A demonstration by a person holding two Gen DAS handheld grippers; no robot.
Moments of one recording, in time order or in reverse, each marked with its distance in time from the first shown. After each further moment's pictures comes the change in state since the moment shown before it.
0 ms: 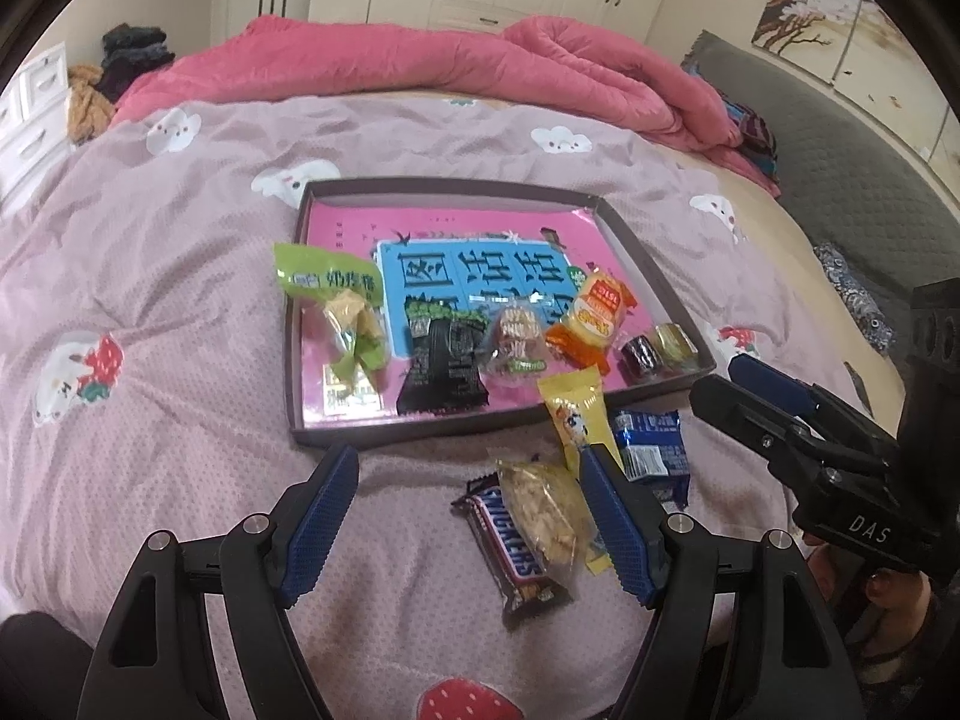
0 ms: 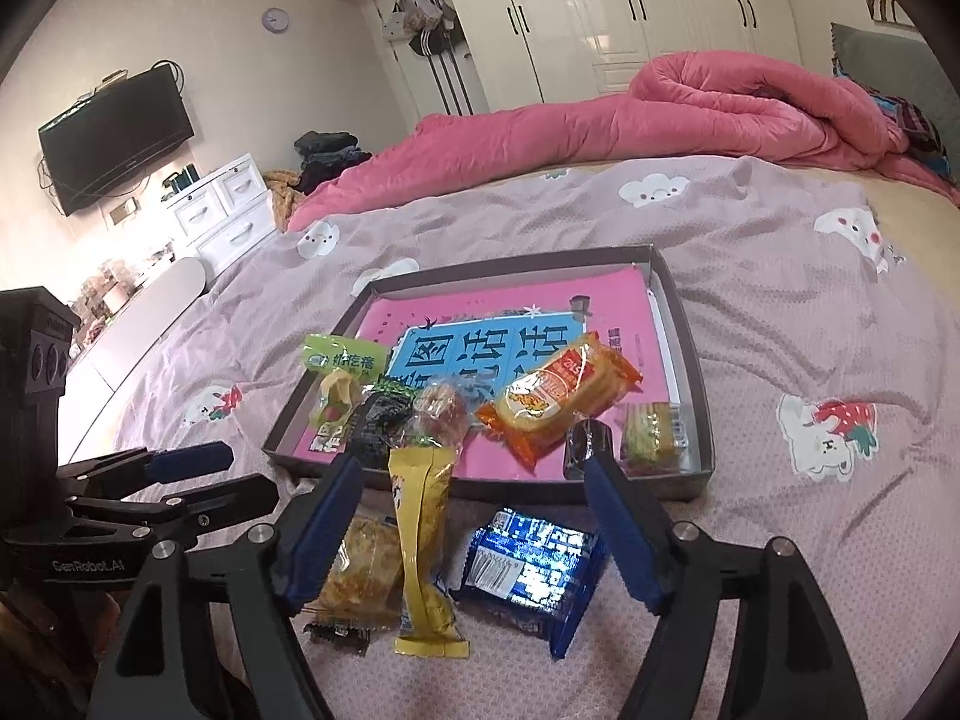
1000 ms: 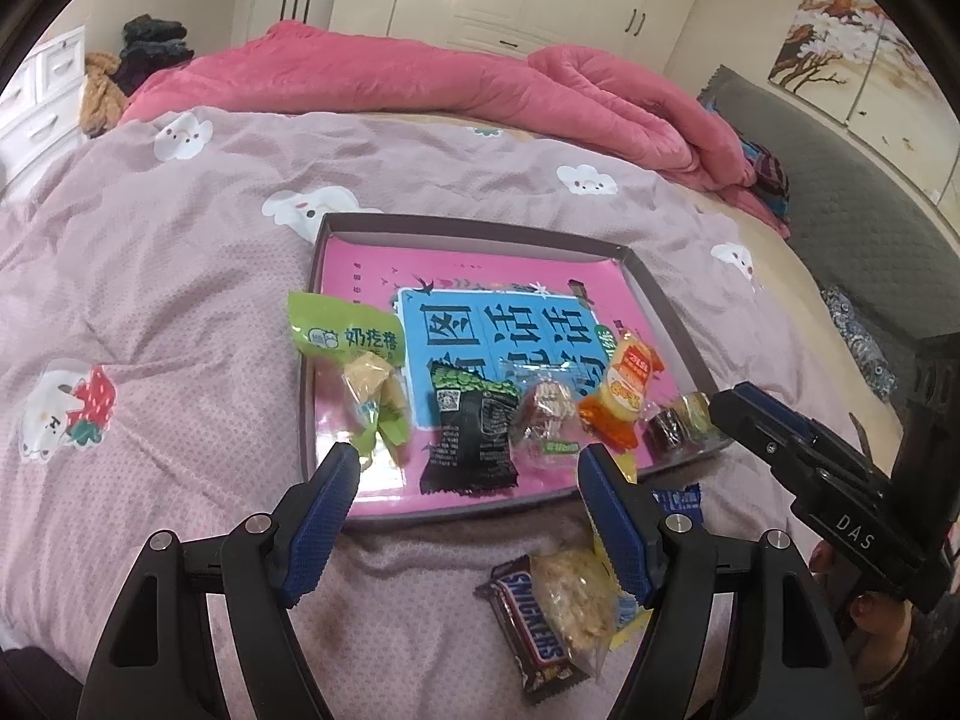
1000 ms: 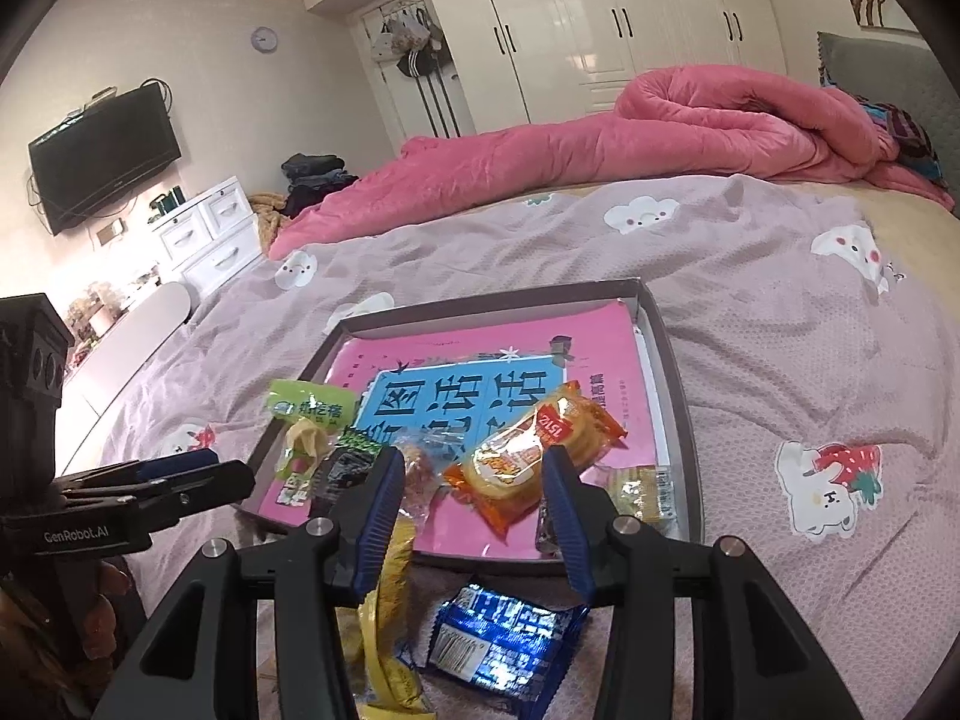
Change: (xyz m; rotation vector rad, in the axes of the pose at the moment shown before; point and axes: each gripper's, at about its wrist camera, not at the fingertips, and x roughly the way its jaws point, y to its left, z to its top) left arm 0.016 0.018 0.030 -0.054 -0.065 -0.003; right arm 0.017 -0.012 0.020 0.006 -0.063 -0.013
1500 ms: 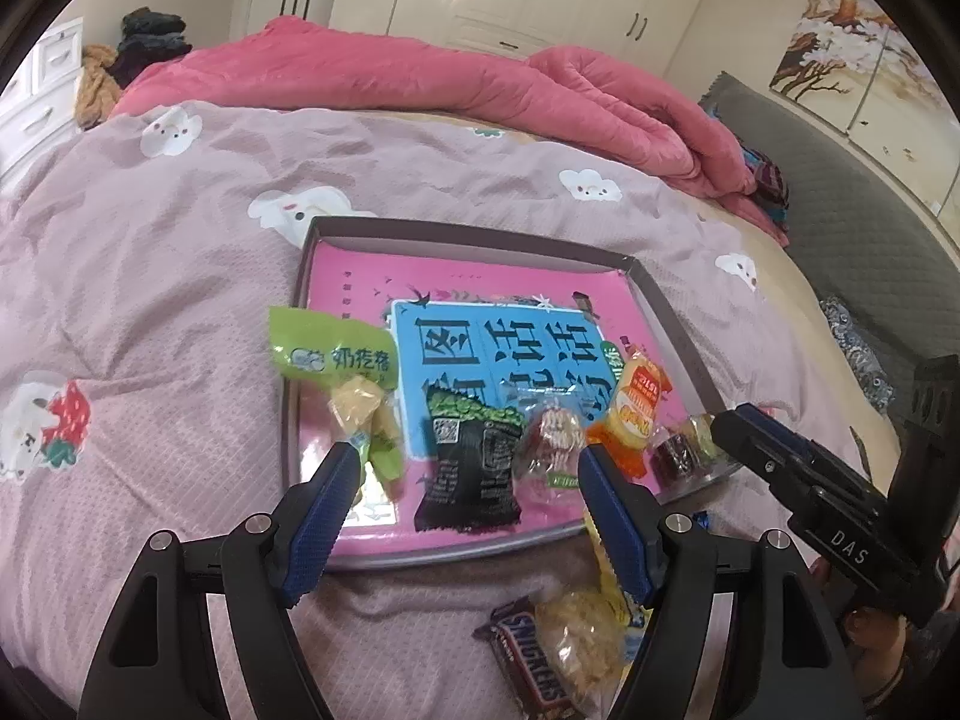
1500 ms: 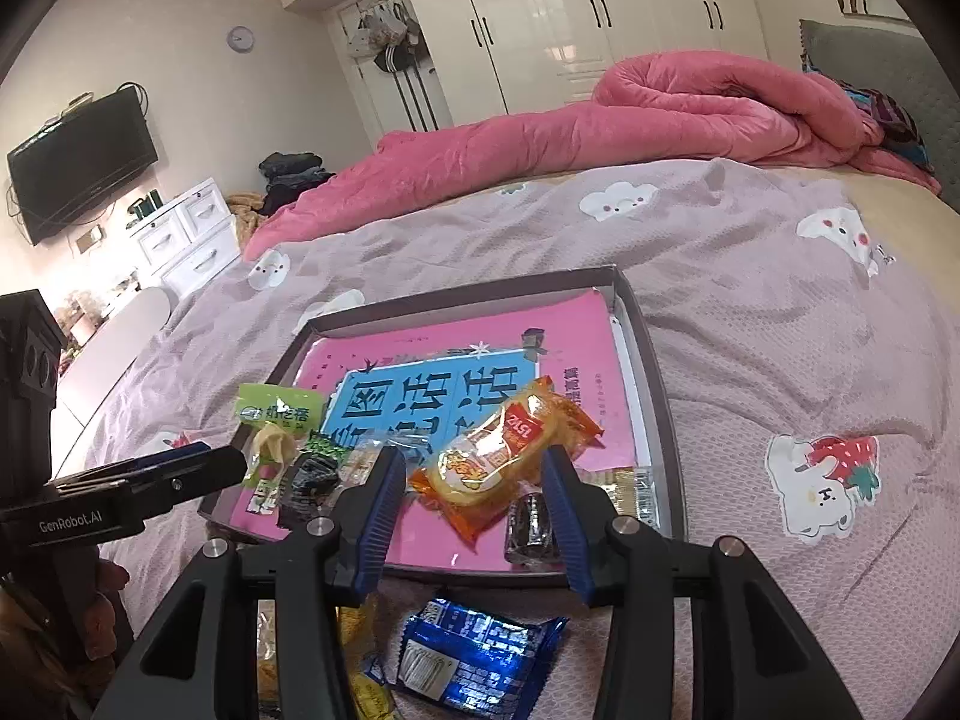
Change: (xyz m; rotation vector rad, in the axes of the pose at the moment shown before) left arm 0.020 0.006 0.013 -0.020 -0.003 -0.021; right arm 0.016 -0.014 0.002 0.032 0.016 -0.039
